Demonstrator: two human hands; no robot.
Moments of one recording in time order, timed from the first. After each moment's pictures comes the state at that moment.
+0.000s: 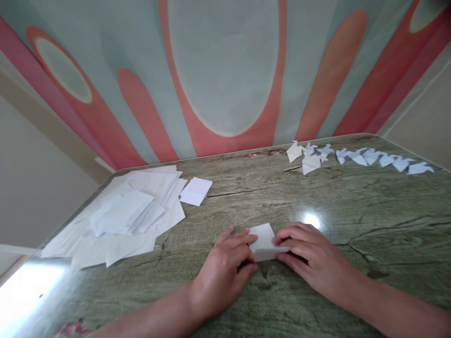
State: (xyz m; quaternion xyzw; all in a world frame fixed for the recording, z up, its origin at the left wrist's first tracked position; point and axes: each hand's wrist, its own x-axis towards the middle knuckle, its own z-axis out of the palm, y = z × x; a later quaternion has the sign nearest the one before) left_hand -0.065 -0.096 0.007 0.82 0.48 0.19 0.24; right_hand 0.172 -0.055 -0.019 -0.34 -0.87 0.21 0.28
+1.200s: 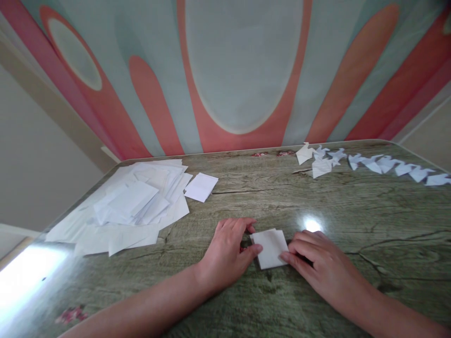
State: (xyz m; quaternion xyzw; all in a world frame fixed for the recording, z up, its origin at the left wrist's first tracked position) left_hand -0.064 -0.074 0.008 0.76 0.56 0.23 0.23; right_hand 0.166 -0.058 -0.024 -0.40 -0.87 0.19 0.23
